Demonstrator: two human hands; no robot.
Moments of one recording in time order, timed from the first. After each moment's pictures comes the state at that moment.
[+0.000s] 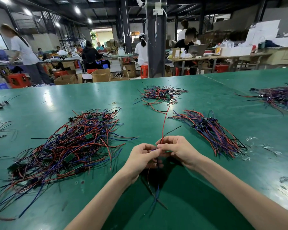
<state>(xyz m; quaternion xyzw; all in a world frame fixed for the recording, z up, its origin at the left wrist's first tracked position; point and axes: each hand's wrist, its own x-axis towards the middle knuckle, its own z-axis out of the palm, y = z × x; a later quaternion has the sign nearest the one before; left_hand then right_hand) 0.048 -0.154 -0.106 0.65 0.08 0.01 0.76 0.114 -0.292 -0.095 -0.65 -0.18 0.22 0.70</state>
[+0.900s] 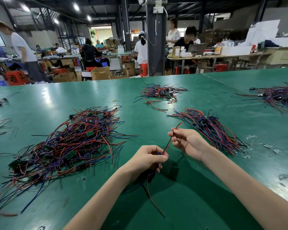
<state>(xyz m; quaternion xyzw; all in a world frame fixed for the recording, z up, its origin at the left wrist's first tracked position) 0.042 -0.156 -0.102 0.72 0.01 -0.07 0.69 0.135 -0.307 -0.080 -0.51 0.00 0.24 0.82</state>
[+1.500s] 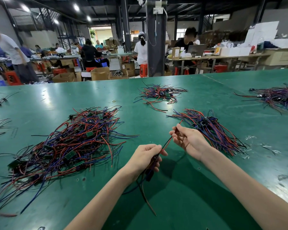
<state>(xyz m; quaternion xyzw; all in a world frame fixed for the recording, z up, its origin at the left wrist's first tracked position) 0.042 -0.159 -0.098 0.72 0.05 -0.03 0.69 0.139 -0.308 -0.082 -0.50 -0.02 0.20 0.85</state>
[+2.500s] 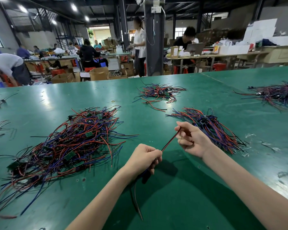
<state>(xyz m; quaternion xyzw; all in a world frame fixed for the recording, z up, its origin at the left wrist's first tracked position) 0.042 -0.159 -0.099 0.76 0.07 -0.03 0.64 0.147 -0.316 -0.082 -0.45 -0.04 0.28 0.85</state>
